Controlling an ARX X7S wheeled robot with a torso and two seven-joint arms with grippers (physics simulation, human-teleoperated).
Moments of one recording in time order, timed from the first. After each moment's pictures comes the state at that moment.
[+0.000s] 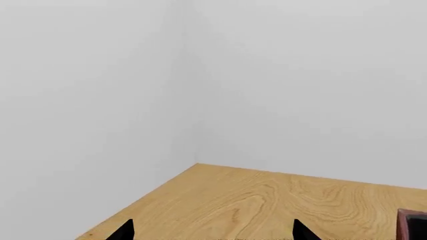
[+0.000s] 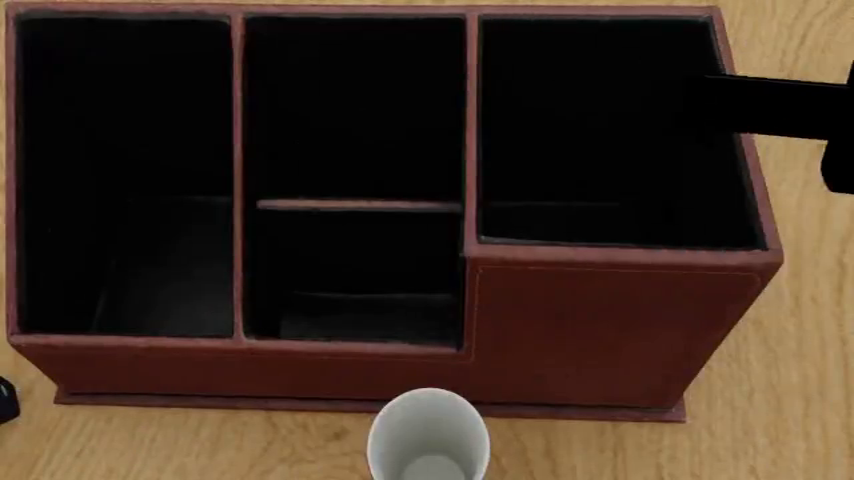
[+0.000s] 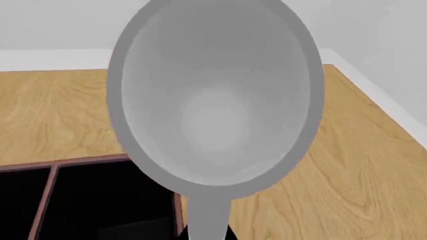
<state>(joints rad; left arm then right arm) 0.27 -0.85 -0.65 0.92 -0.92 -0.35 -0.81 1.98 1.13 -1.02 -0.45 2.38 0.72 1.50</state>
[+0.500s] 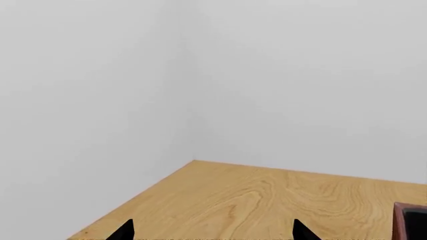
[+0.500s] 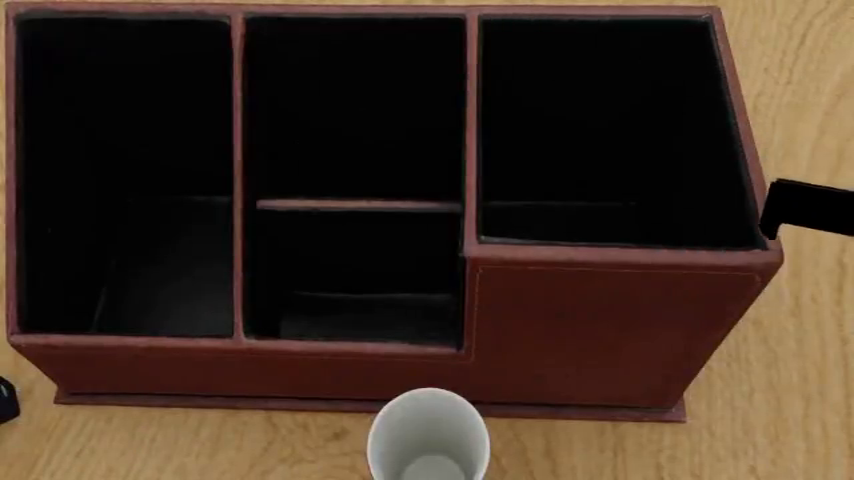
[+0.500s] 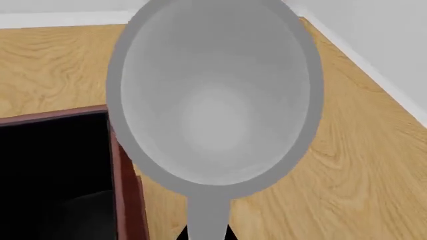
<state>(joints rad) 0.23 -0.86 -0.59 0.89 -0.91 -0.35 -0.81 1.81 1.26 -1.09 -0.47 2.28 0.65 1.43</state>
